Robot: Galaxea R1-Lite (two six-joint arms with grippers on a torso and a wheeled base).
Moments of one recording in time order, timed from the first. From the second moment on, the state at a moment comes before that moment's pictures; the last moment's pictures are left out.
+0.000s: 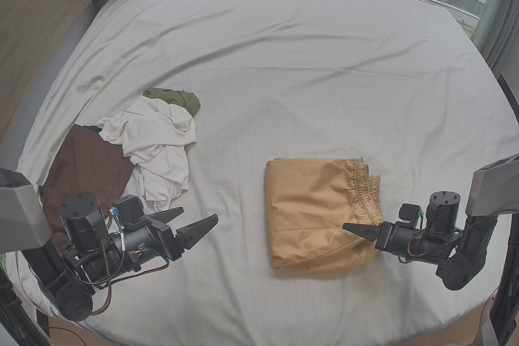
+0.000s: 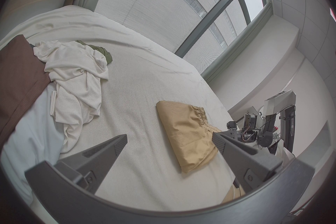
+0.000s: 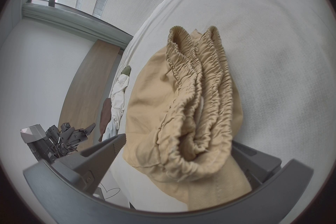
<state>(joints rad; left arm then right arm) -0.38 1.94 -0.20 -1.55 -0.32 -0.35 0.27 2.20 -0.30 -1.50 0.47 0.61</state>
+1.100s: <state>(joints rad) -0.36 1.84 -0.17 -1.55 -0.33 -0.26 0.45 1.92 -0.42 -1.50 0.47 0.61</state>
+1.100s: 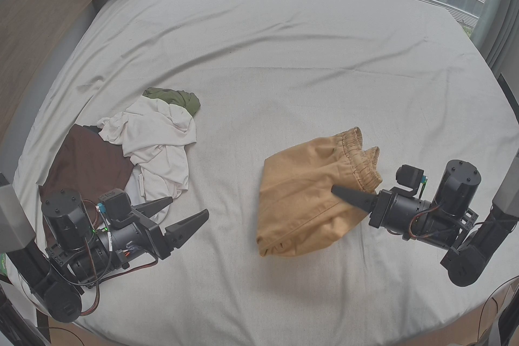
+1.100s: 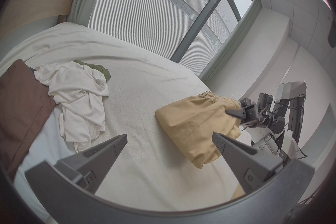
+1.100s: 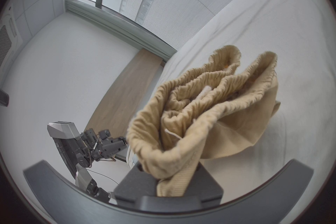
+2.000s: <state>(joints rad) -0.35 1.82 -0.17 -1.55 -0.34 -0.28 0.49 1.88 -0.84 -1.18 0.47 0.61</state>
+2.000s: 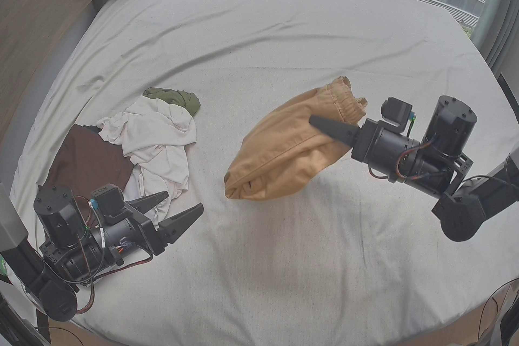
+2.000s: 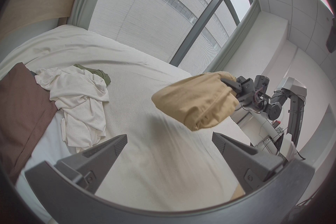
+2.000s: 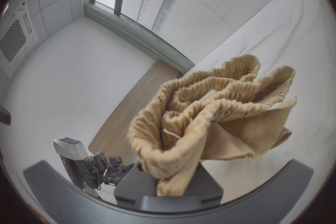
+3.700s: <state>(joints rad) -0.35 1.81 -0.15 -1.55 -0.36 -0.33 0.37 2.53 -1.84 -0.77 0.48 0.60</state>
